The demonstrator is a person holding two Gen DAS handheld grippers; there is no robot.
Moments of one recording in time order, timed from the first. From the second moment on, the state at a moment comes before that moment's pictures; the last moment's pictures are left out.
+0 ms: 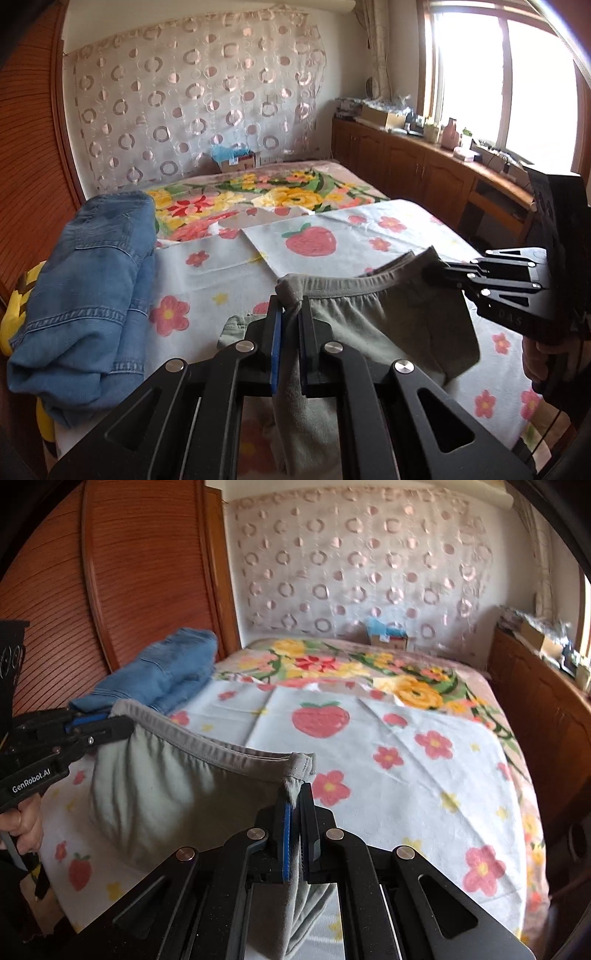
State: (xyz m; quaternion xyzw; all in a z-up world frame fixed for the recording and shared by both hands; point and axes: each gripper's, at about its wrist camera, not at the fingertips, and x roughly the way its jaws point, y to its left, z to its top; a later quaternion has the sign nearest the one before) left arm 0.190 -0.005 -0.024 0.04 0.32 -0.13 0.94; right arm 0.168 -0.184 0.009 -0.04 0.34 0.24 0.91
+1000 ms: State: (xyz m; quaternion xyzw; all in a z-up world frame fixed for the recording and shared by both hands) left arm 0.134 0.003 -0.072 0.02 0.38 -0.15 0.91; right arm 0.108 -0.223 -0.005 -0.04 0.37 0.25 0.90
